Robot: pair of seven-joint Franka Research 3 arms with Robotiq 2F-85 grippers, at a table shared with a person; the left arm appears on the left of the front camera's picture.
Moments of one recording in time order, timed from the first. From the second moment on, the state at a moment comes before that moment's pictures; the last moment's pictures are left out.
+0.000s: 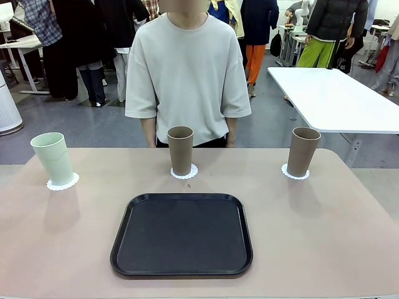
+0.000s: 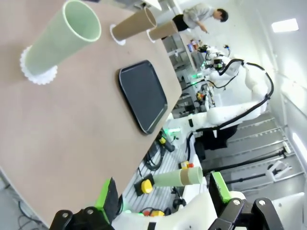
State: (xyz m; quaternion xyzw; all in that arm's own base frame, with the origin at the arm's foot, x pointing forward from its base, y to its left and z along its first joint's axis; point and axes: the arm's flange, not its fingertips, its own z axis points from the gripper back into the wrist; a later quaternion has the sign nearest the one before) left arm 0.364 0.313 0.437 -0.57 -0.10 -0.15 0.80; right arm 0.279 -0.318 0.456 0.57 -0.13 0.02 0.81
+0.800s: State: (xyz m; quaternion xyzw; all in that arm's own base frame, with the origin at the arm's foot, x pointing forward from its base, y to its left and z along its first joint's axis) left arm 0.368 0.312 0.429 -0.58 -0.09 -0.14 0.80; right arm 0.279 -0.318 0.456 0.57 -0.13 0.02 0.81
